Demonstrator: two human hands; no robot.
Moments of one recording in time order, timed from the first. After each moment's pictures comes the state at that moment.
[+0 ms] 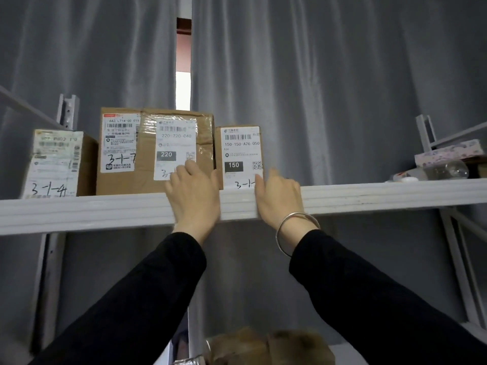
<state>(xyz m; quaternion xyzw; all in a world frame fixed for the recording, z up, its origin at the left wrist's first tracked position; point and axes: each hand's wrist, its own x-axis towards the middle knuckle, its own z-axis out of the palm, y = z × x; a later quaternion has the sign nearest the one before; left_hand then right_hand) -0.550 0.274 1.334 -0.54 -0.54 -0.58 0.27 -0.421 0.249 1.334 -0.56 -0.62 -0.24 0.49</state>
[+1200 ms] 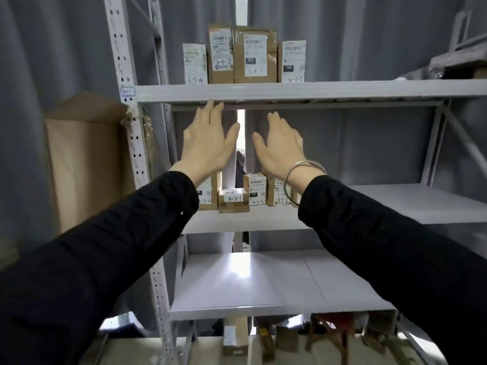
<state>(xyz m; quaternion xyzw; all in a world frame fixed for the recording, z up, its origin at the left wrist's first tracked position) -0.701 -0.120 1.185 -0.70 -0.55 -0.44 0.13 -0.562 -0.119 1.182 -0.55 -0.72 -0.10 0.41</state>
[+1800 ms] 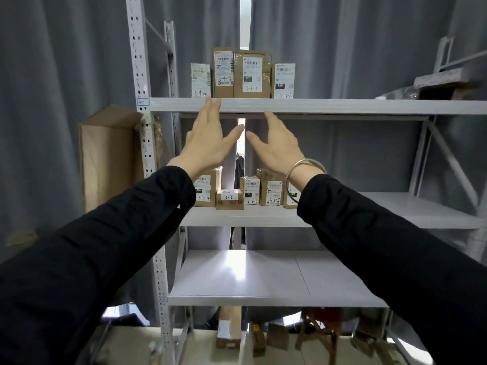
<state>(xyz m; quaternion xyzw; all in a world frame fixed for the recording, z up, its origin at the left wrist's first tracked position) -0.670 -0.220 1.206 -0.70 -0.53 -0.47 0.08 -0.526 -0.222 1.206 -0.48 -0.76 -0.04 0.44</state>
